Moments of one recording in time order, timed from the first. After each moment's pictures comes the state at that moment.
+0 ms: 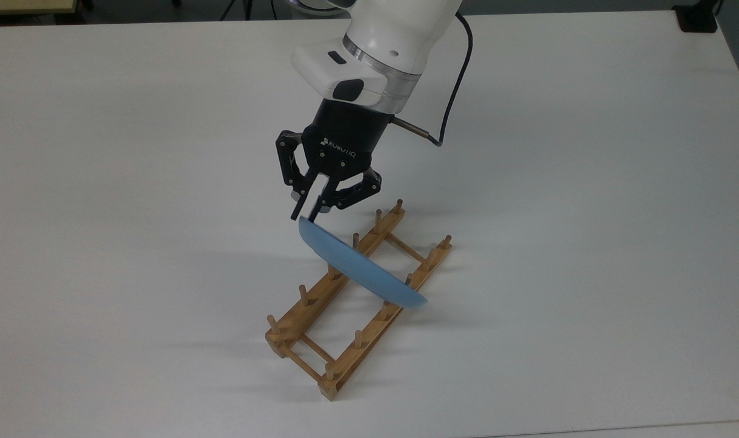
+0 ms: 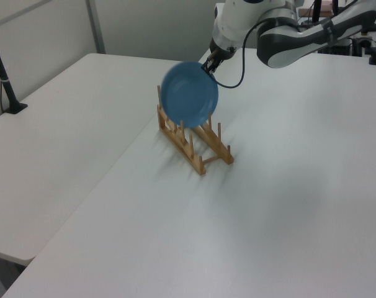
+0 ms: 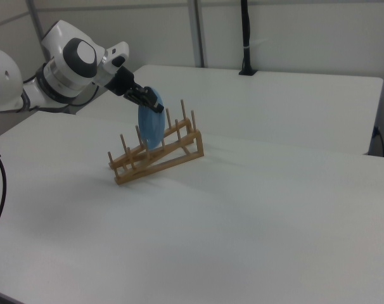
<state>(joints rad) 0.20 0.36 -0.02 -1.53 -0.69 2.25 0.74</state>
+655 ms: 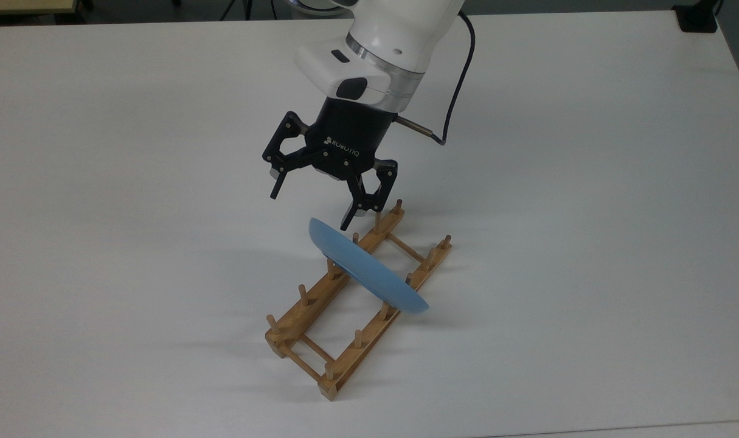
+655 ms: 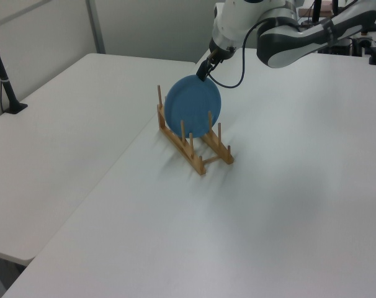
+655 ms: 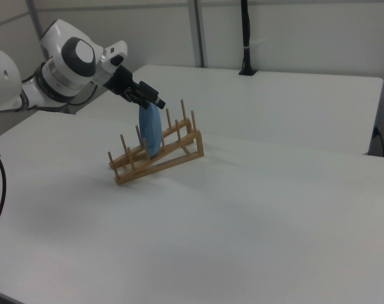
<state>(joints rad) 0.20 0.36 -0.02 -1.53 -0.69 2.25 0.74</state>
